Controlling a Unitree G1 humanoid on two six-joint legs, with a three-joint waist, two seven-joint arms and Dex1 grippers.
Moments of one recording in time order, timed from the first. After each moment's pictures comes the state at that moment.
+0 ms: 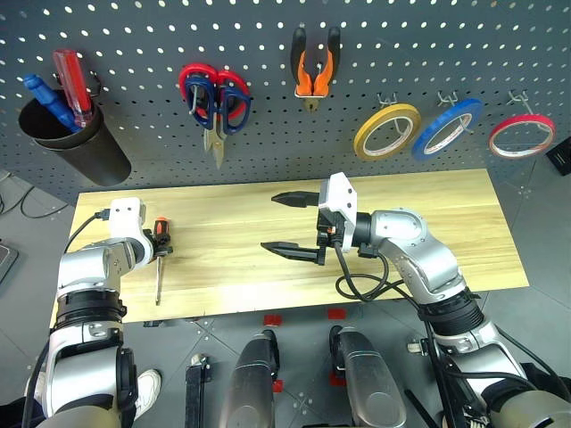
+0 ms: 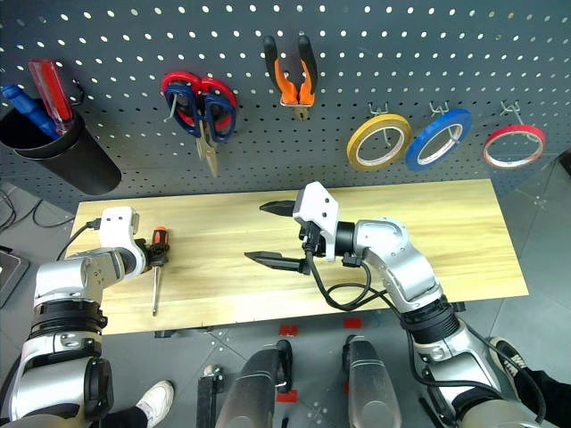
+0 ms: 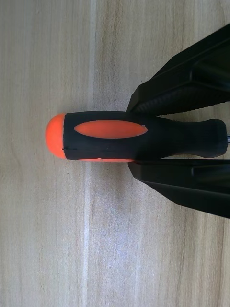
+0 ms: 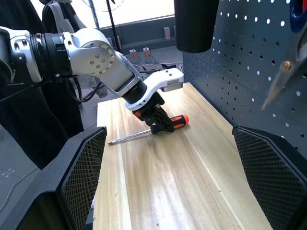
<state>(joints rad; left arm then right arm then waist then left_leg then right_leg) -0.60 0.63 0.28 0.51 -0.21 0.85 -0.35 -0.66 -0.27 0.29 -0.07 0.31 0.31 0.95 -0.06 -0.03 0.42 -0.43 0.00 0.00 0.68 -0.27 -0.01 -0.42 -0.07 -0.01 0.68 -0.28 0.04</state>
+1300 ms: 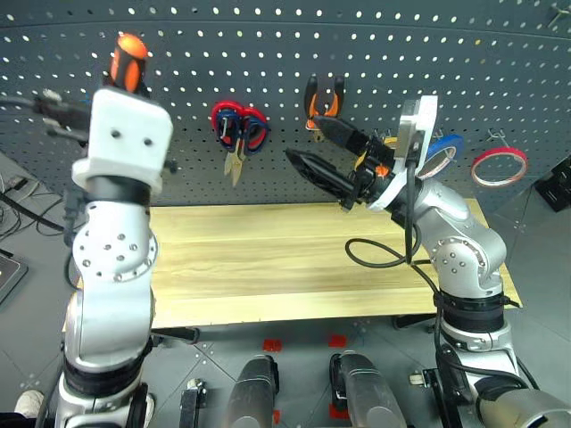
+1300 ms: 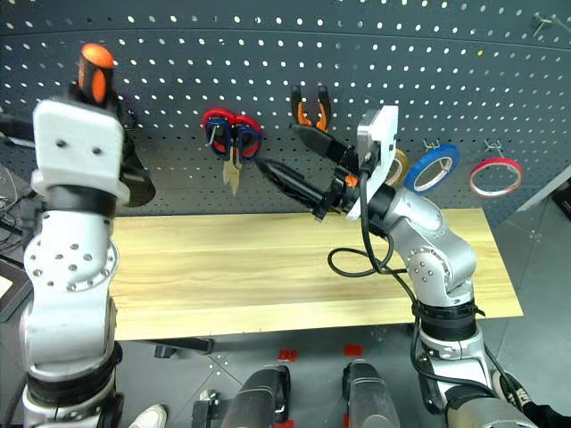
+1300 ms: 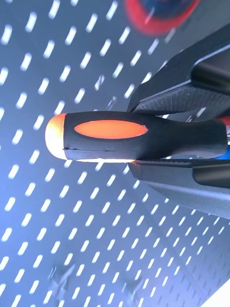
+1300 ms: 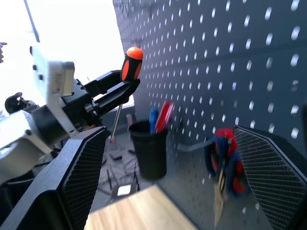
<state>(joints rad) -0.54 0.57 0.09 -0.67 0.29 0.72 0.03 -0.71 -0.20 -0.02 -0.29 0.68 0.55 0.63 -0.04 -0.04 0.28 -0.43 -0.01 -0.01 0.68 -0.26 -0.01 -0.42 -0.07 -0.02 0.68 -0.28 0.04</state>
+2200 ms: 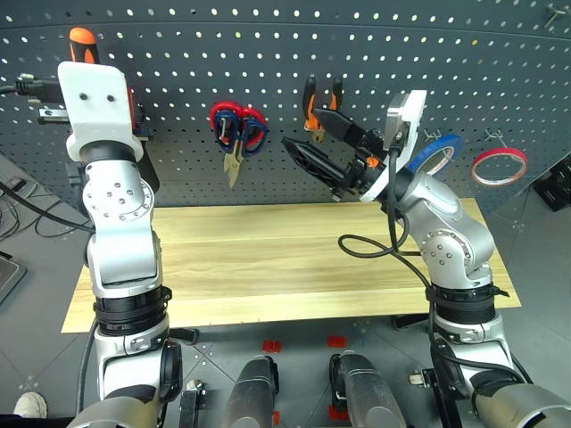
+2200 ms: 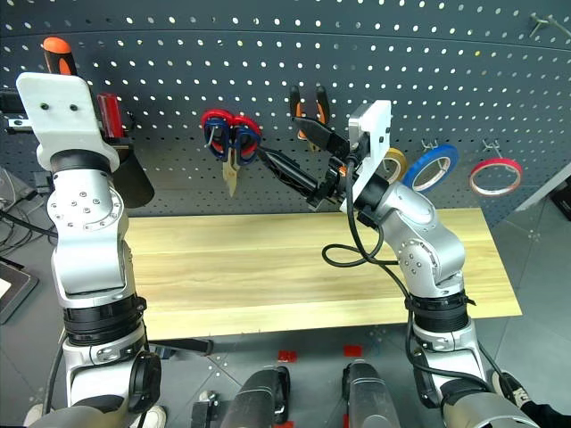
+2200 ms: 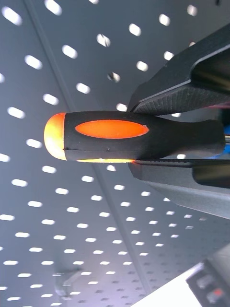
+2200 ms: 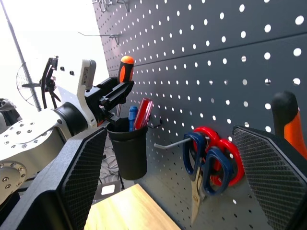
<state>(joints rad) -0.66 0.39 0.25 -0.28 0.26 0.53 0.15 -0.72 -0.19 0.02 -0.23 0.60 0.51 0.61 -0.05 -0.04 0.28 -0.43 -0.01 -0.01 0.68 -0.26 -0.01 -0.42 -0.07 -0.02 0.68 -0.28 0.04</state>
